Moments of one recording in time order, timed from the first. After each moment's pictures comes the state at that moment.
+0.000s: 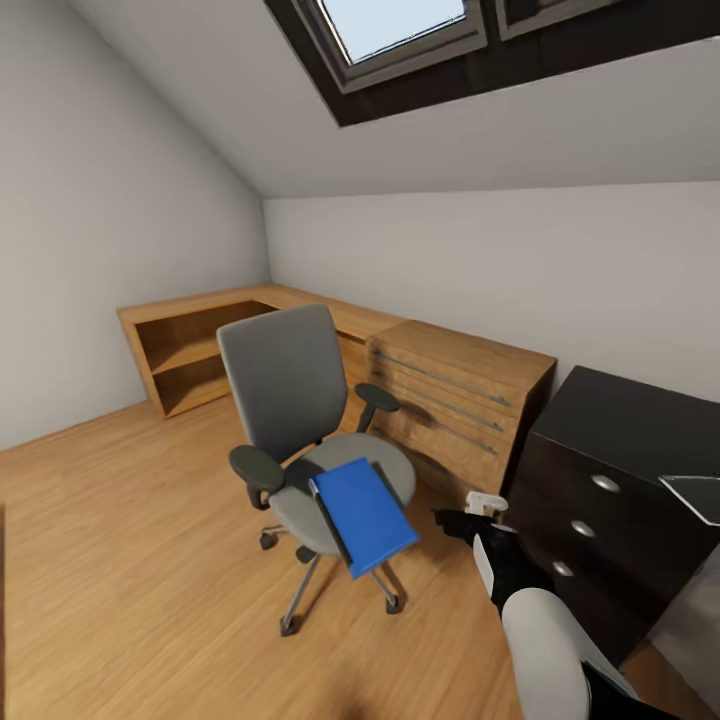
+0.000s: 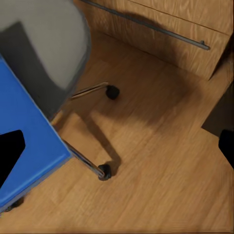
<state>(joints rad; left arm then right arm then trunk) 0.01 0.02 0.24 -0.73 0.34 -0.09 0.00 -0.77 0.17 -0.66 -0.52 0.51 0.22 0.13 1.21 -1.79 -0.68</state>
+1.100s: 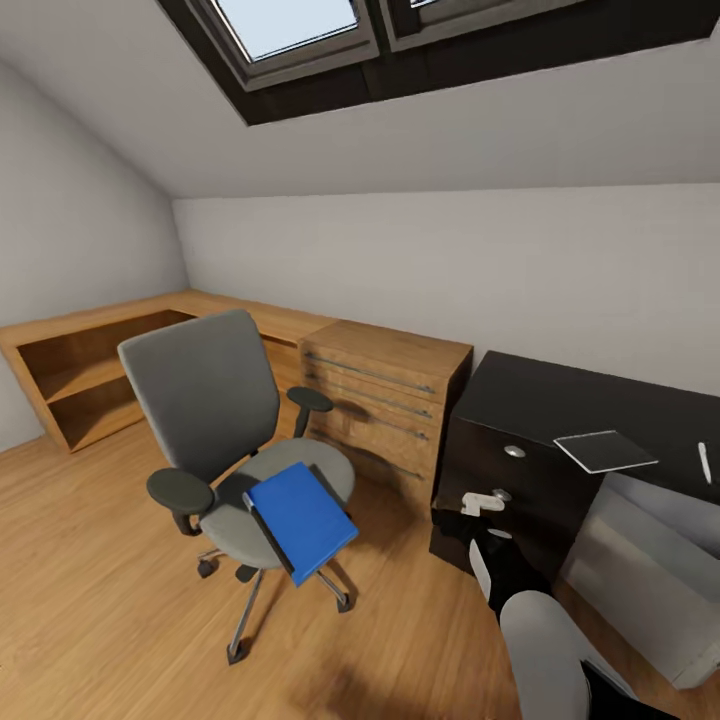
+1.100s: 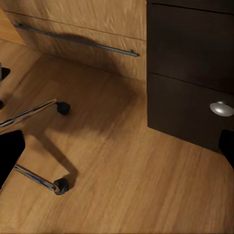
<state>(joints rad) 0.01 0.02 0.24 -0.71 0.34 -0.19 0.00 -0.77 0.17 -0.66 -0.48 0.51 0.13 0.13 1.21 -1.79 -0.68</state>
